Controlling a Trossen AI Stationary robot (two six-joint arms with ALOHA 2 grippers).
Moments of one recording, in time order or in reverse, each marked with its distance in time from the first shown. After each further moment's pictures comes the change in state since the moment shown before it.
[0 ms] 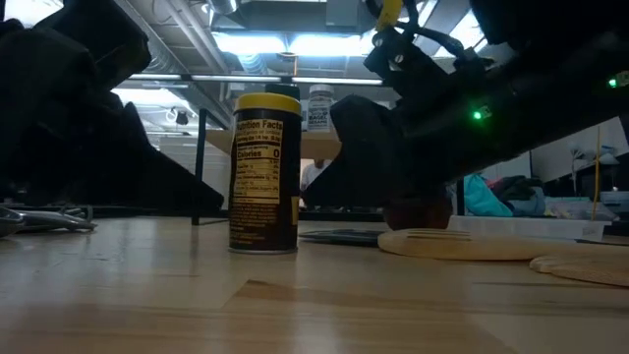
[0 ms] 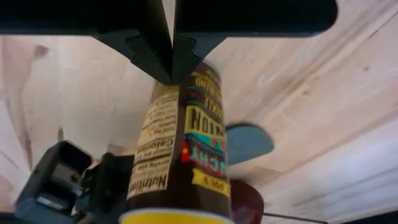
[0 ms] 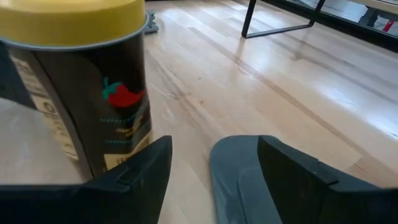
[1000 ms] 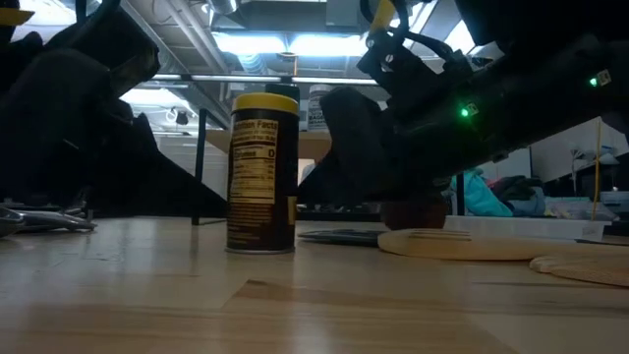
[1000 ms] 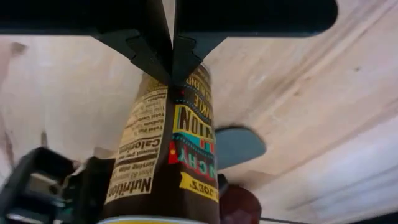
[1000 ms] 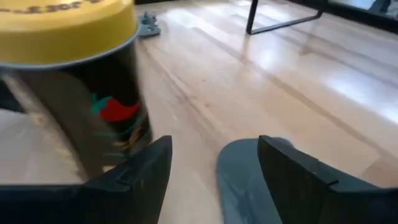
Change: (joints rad) left arm 0.019 -0.001 0.000 -0.030 0.010 -0.008; right arm -0.026 0.000 0.000 0.031 -0.046 0.033
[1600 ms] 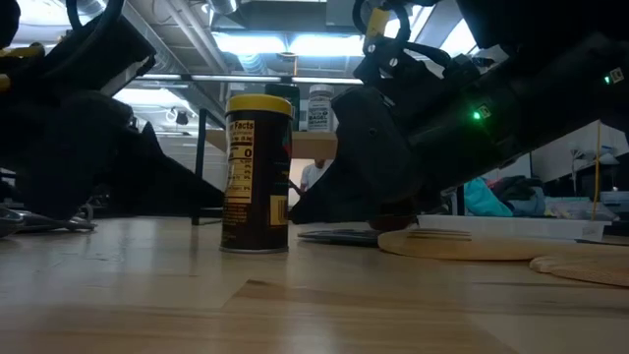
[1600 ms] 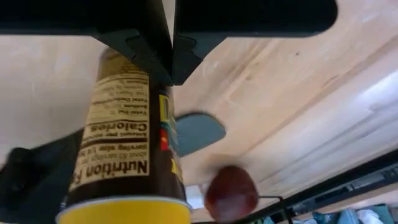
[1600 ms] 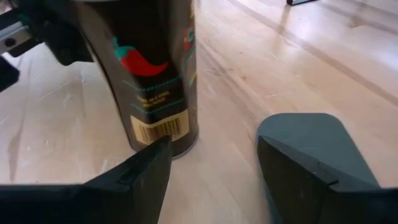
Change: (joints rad) left arm 0.002 0.000 0.000 -0.075 -0.130 0.053; right arm 0.008 0.000 -0.002 -0.021 -0.142 0.017
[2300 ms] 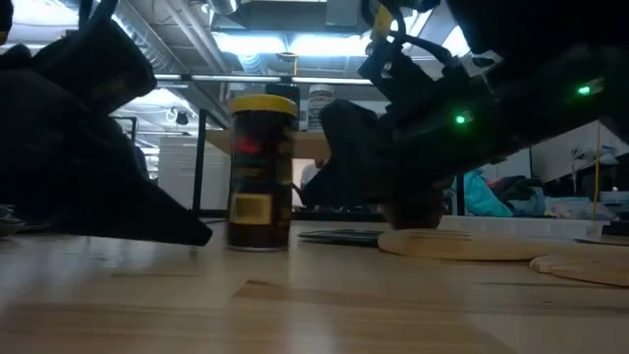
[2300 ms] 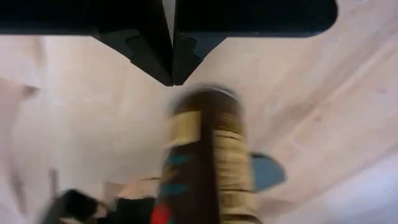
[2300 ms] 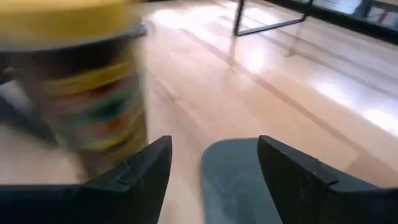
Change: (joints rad) left arm -0.004 0.000 0.001 0.006 0.219 -0.078; right arm -0.004 0.000 0.000 -0.008 0.186 -0.012
